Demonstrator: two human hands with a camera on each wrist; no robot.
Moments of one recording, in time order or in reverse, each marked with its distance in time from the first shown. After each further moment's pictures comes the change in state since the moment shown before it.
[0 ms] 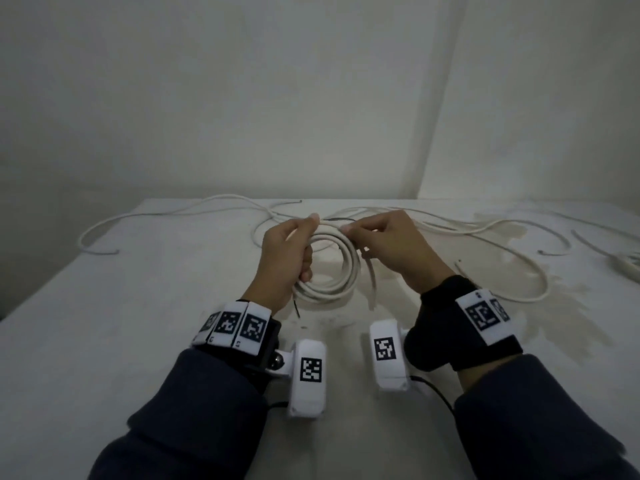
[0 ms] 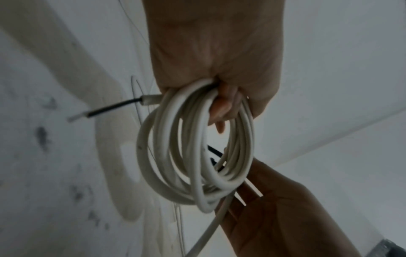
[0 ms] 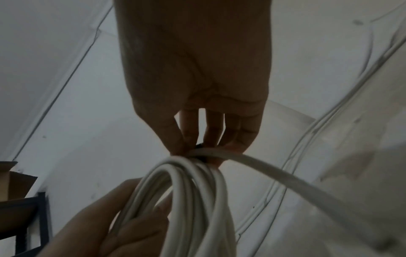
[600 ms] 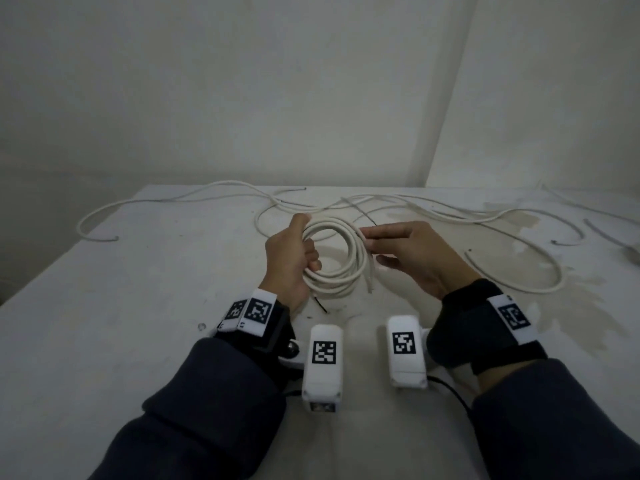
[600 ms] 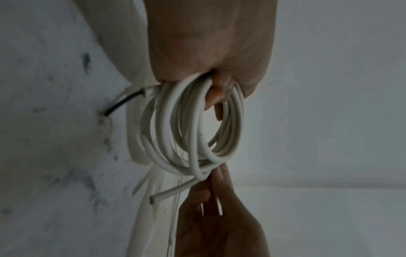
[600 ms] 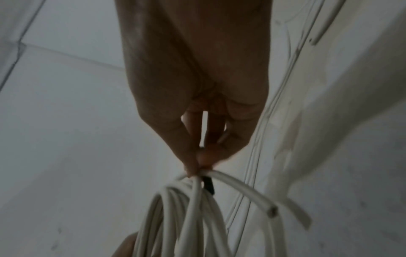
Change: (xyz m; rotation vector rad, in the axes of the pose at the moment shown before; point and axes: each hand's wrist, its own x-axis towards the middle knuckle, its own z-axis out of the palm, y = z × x) left_hand 0.007 -0.020 0.003 -0.376 0.173 -0.270; right_hand -0.010 0.025 -0.006 0.264 -0.053 0.272
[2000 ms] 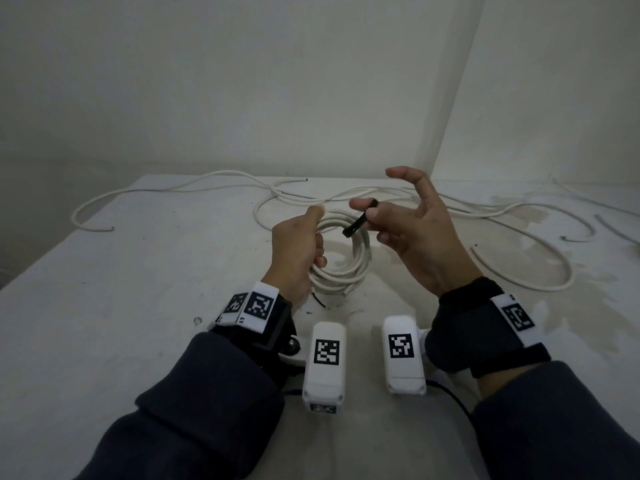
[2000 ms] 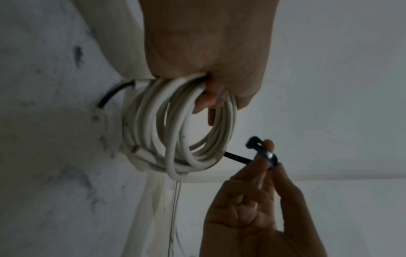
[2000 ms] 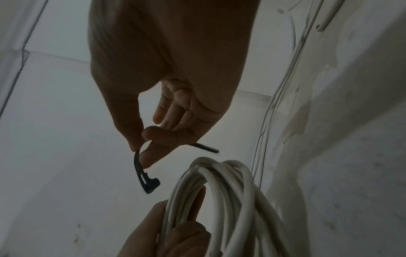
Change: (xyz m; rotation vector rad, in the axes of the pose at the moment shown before) left_hand 0.004 -0.004 0.005 0.258 -0.024 0.106; right_hand -0.010 -0.012 0.006 0.330 -0.050 -0.285
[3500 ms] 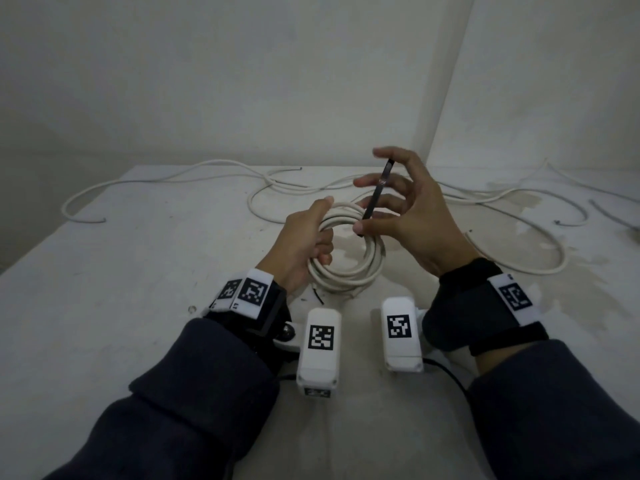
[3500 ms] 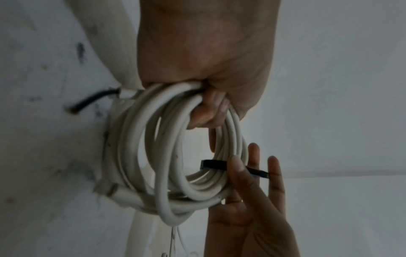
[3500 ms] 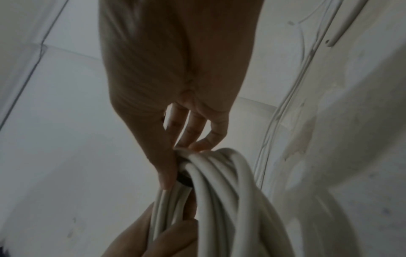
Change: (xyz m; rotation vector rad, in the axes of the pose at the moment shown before) left_hand -0.006 0.000 0.002 0.062 -0.274 -0.161; right_hand 0.003 0.004 -0.012 -0.271 -0.080 -0.112
